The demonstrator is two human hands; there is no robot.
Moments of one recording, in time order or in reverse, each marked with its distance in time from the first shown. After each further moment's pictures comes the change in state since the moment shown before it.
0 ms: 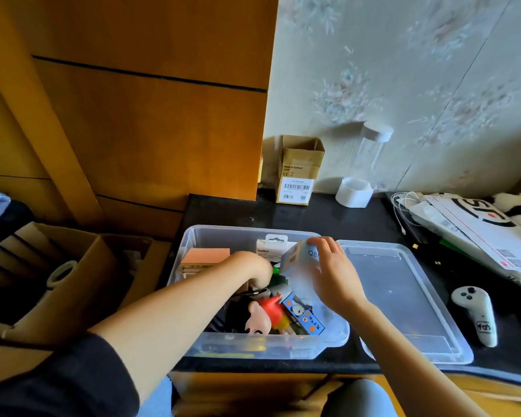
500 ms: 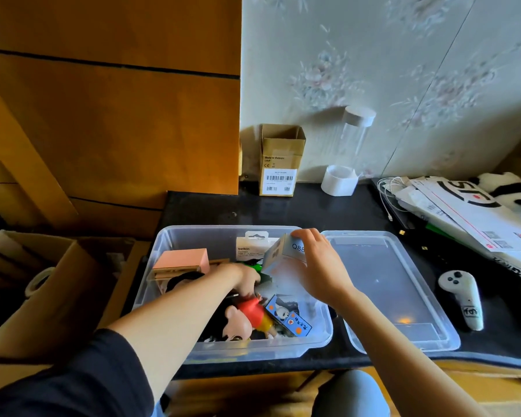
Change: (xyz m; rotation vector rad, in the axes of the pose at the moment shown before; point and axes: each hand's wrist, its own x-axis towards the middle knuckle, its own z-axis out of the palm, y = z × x) left_hand 0.043 0.006 0.018 -0.159 0.022 0.062; right_hand 0.012 0.013 -0.004 0.071 -0.037 0.006
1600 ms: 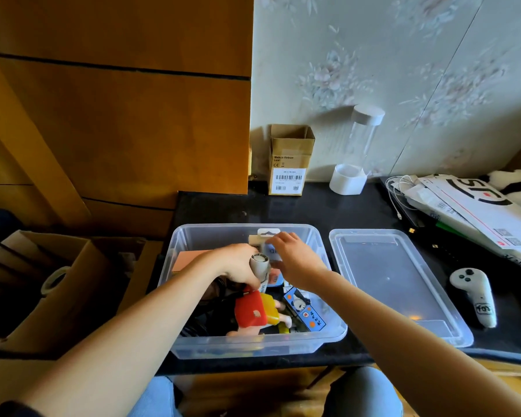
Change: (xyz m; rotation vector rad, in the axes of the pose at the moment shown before) left_hand -0.054 -0.029 -0.014 -0.403 0.268 0.018; right_hand 0.030 -0.024 0.043 -0.167 -0.252 -0.203
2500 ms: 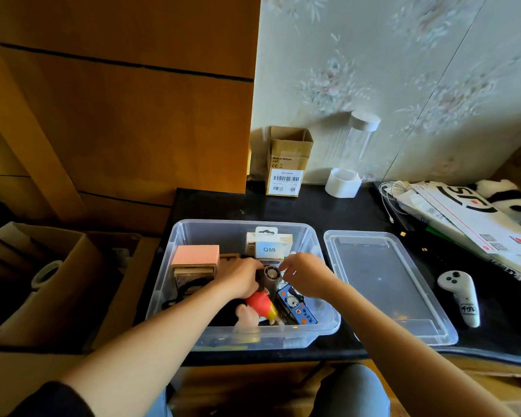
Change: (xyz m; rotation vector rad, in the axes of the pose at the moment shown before) left_hand 0.009 -0.002 0.059 0.138 0.331 -0.075; right_hand -0.031 0.004 -0.007 0.064 -0.191 0.214
